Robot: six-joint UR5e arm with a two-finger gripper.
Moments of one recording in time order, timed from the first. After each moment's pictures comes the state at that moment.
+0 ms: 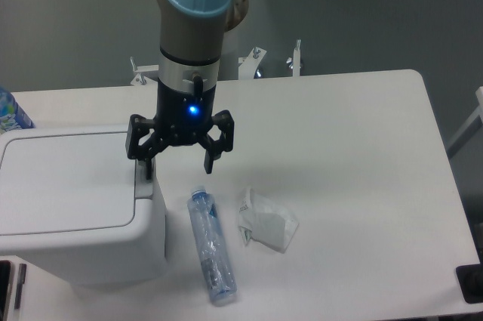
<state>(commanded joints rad) 2.27 -1.75 -1.50 -1.12 1.30 -0.01</state>
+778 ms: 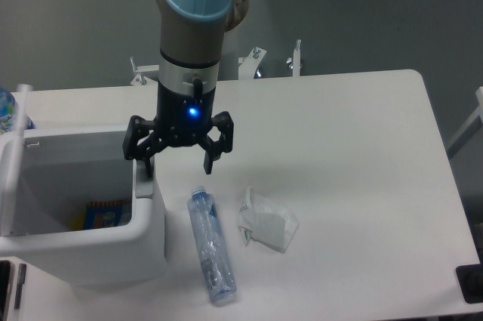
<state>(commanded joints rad) 2.27 -1.75 -1.45 -1.11 1.30 0.00</state>
